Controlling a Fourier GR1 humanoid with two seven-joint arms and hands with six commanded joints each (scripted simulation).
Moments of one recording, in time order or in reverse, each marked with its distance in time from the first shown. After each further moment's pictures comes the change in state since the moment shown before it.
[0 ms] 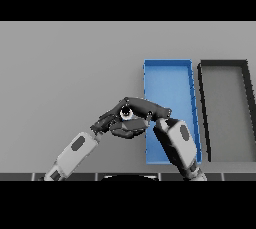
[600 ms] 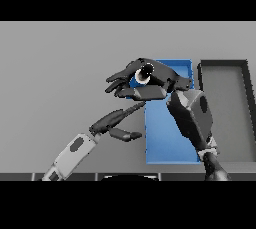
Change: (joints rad) left arm 0.021 0.020 -0.005 -0.006 -0.002 -0.013 -0.005; right arm -0.432 -0.206 -0.177 0.089 -0.337 -0.245 0.044
